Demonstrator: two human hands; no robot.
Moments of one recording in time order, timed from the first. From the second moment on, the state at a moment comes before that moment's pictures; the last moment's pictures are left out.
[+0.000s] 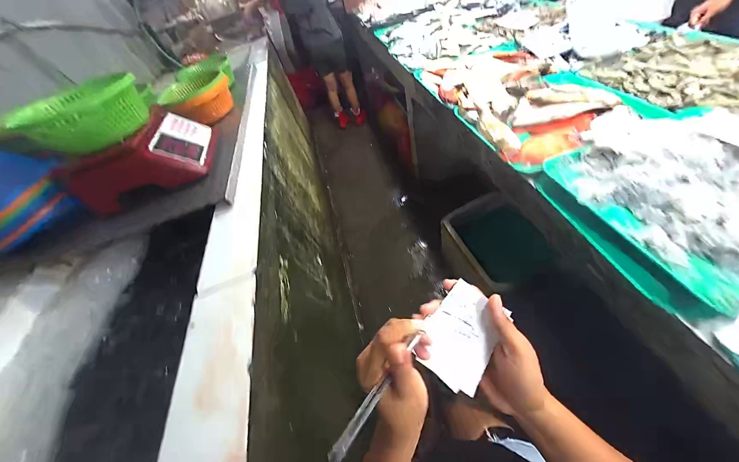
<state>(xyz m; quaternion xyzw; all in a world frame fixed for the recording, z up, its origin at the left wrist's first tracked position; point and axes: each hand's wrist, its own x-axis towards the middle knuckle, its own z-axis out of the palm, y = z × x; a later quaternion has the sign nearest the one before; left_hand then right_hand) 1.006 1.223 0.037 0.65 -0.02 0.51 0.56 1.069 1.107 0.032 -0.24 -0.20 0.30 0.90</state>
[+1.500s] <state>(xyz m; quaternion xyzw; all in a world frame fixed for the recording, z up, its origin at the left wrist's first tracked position) 2.236 2.238 0.115 0.83 0.00 0.30 0.47 2.321 2.050 0.100 -0.61 -0.39 0.16 0.67</state>
